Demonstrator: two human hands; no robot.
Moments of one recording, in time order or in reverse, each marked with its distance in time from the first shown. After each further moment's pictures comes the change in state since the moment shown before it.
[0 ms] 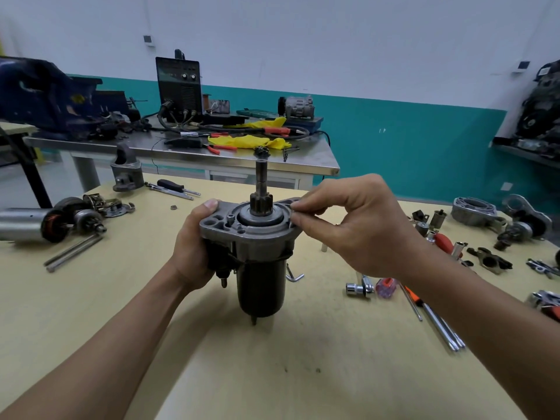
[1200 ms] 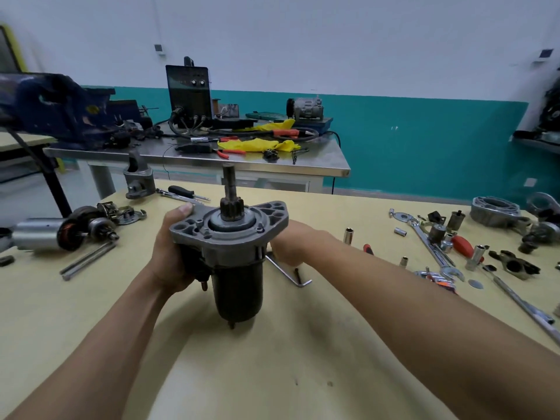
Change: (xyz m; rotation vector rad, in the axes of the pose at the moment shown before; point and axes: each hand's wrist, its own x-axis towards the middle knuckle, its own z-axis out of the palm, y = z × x) left_hand -0.002 0.018 -0.035 0.051 0.023 -0.017; right_hand 0.047 0.108 0.121 -0.619 -0.720 0.332
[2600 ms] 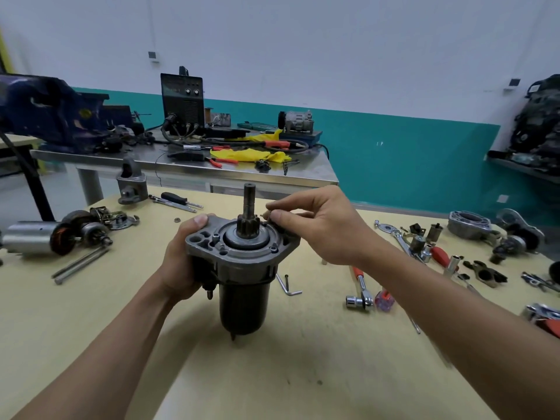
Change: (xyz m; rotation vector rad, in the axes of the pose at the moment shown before) left_hand -0.007 -0.002 0.019 -0.029 -0.092 0.063; right_hand -0.106 -0.013 -0.081 1.025 0.472 -0.144
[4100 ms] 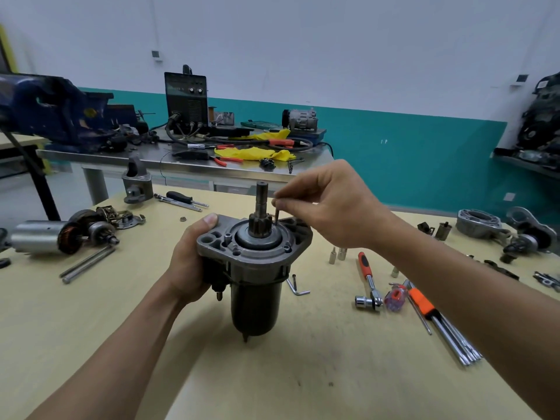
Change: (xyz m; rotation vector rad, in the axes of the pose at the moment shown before) left_hand 0.000 -0.001 -0.002 0.054 0.046 0.005; right_hand 0.015 -0.023 -0.008 -0.269 0.004 -0.170
